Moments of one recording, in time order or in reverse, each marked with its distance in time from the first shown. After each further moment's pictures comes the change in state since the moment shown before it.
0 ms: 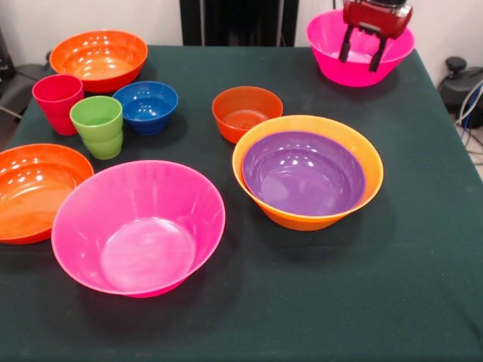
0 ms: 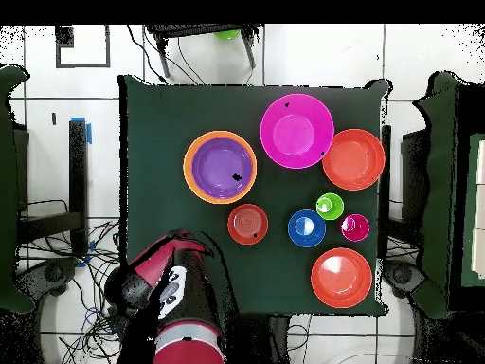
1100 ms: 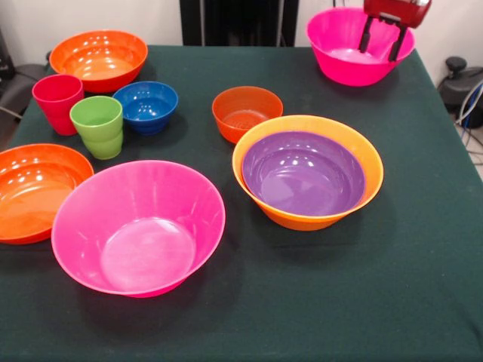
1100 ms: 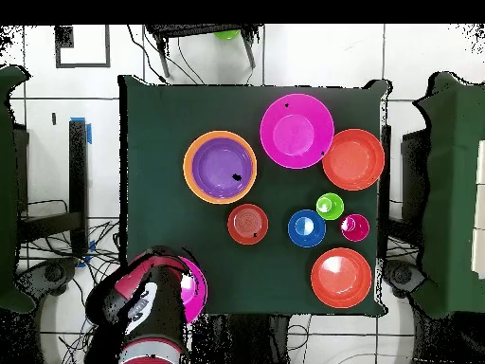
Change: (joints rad) arm 0.131 0.022 -0.056 0.031 0.085 -0.065 0.000
